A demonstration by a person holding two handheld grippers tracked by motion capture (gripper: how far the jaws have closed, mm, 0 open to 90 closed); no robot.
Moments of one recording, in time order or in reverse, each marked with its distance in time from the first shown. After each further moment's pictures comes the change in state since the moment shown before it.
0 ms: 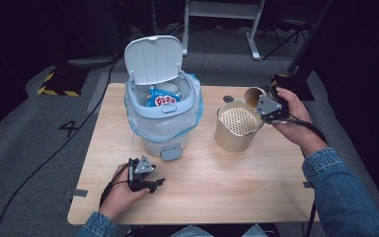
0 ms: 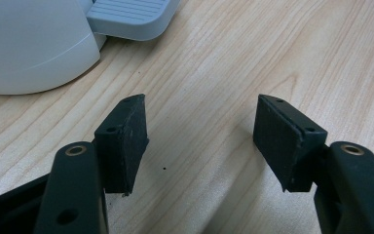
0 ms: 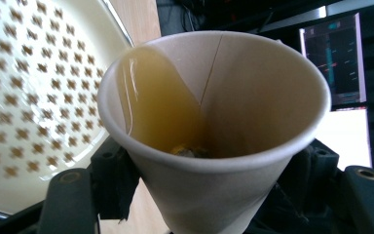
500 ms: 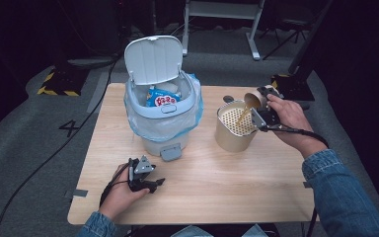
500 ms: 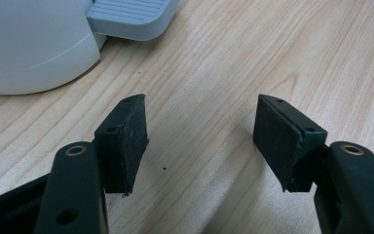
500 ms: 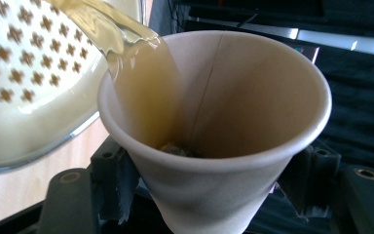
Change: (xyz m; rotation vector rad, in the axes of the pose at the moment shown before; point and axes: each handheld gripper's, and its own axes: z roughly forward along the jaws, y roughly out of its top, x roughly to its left) left arm 0.000 0.000 0.000 0.000 0.000 0.000; right arm 0.021 0.008 0.006 0.129 -0.136 -0.386
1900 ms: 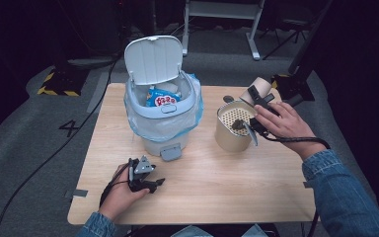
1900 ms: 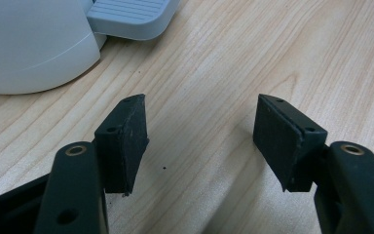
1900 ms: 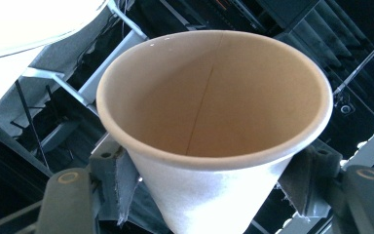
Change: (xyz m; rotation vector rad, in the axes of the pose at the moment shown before) left arm 0.000 0.000 0.000 0.000 0.002 0.001; right arm 0.008 0.023 -0.010 0.074 -0.278 -0.560
